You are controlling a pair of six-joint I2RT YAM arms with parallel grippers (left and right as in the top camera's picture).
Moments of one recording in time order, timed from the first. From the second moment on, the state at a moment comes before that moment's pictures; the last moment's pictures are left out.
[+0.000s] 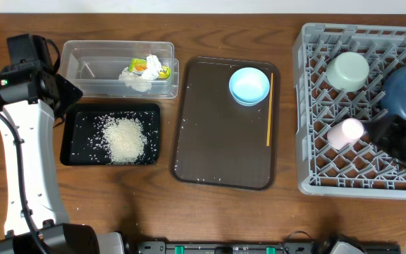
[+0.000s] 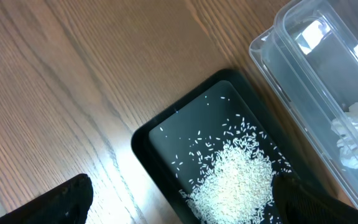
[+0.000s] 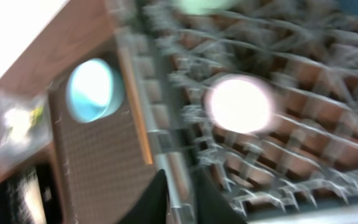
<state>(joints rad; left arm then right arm) 0.26 1.53 1.56 -1.25 -0.32 -0.64 -0.48 1.16 1.17 -1.05 -0.51 0.17</state>
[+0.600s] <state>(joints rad) 0.26 1.53 1.56 -1.25 -0.32 -0.64 0.38 1.48 1.47 -0.81 -0.19 0.19</state>
